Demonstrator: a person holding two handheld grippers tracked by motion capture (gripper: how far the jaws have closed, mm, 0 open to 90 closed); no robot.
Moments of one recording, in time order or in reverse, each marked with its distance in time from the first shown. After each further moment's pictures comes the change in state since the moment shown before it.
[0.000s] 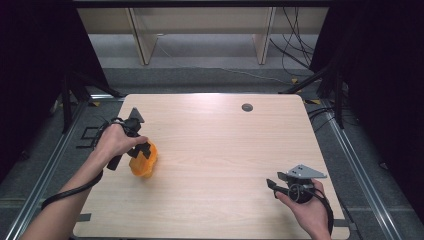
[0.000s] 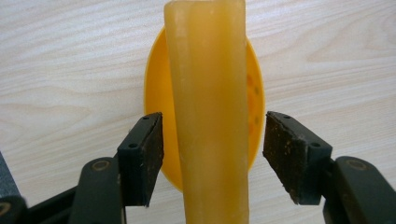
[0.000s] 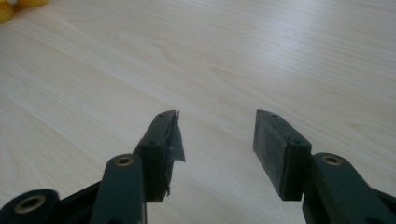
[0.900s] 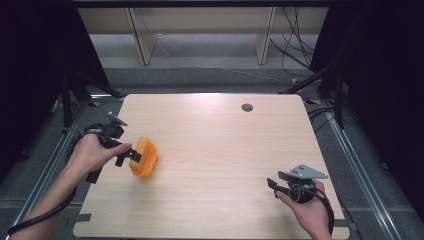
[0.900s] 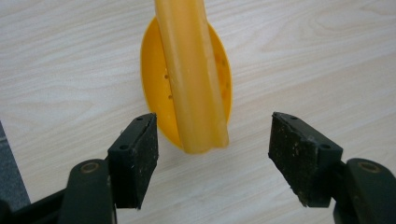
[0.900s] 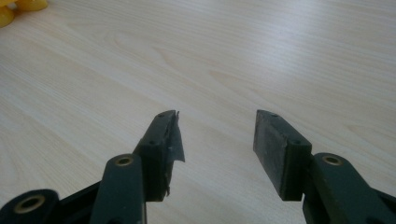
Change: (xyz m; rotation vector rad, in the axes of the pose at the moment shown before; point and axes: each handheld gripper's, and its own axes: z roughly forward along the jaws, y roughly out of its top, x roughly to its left) left arm 0.009 -0.062 -0.039 -0.223 -0.096 0.092; right arm -0.004 0.001 -0.002 -0.022 -0.013 -0.038
